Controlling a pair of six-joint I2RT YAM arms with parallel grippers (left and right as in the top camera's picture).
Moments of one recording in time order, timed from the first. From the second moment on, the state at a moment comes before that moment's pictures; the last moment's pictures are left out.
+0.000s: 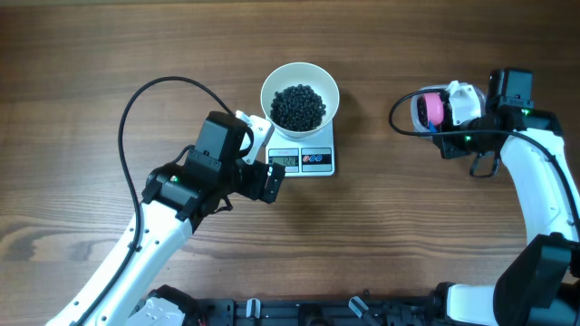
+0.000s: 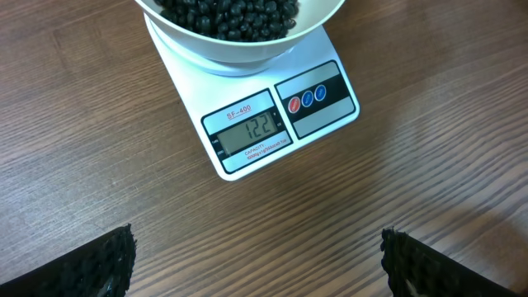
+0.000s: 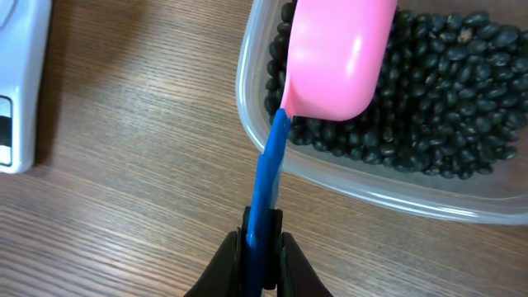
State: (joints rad) left arm -0.46 1.21 0.95 -0.73 0.14 -0.07; right arm -0.17 1.55 1.12 -0.83 -0.25 -0.37
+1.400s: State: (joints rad) left arm -0.46 1.21 0.95 -0.73 0.14 -0.07; right arm -0.44 1.57 1.11 -0.88 -0.68 -0.33
